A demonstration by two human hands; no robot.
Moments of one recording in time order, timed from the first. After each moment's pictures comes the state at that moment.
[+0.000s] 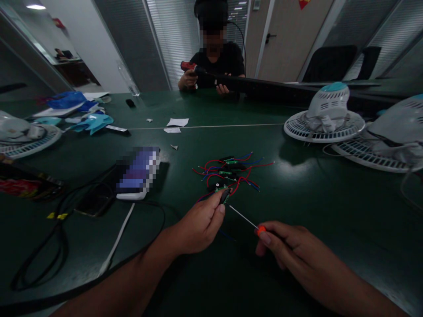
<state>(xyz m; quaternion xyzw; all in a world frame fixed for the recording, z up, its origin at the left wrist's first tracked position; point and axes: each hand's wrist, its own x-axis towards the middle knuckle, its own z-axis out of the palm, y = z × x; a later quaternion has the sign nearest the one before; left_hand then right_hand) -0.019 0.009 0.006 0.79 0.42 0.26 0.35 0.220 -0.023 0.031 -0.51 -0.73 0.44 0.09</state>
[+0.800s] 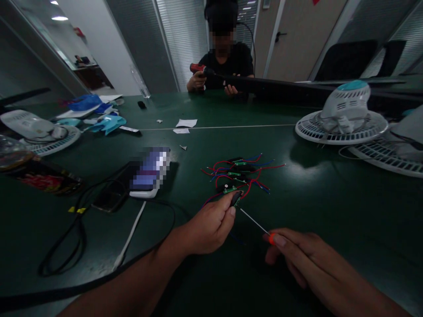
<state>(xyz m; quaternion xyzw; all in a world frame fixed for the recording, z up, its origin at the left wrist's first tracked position) -0.018 0.009 0.010 0.80 0.42 0.26 0.34 0.221 -0.027 0.027 -0.54 -0.70 0.47 0.07</state>
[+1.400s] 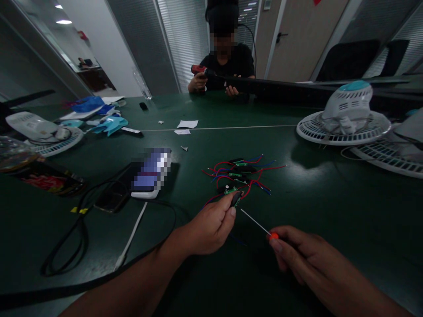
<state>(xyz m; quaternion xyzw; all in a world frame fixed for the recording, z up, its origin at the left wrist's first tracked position) -0.018 0.009 0.010 0.79 0.41 0.27 0.35 0.220 -0.025 0.023 -0.52 -0.71 0.47 0.09</state>
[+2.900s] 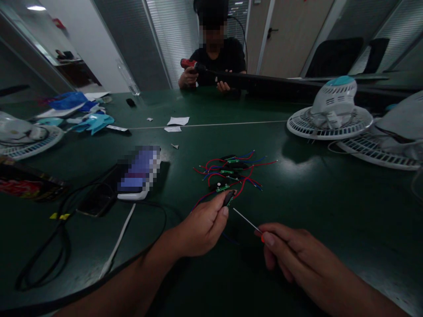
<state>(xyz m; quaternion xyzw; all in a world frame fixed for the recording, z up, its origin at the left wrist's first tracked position) -0.018 0.007 0.008 0.80 0.41 0.26 0.36 0.217 -0.027 0.029 -0.50 -0.71 0.49 0.10</state>
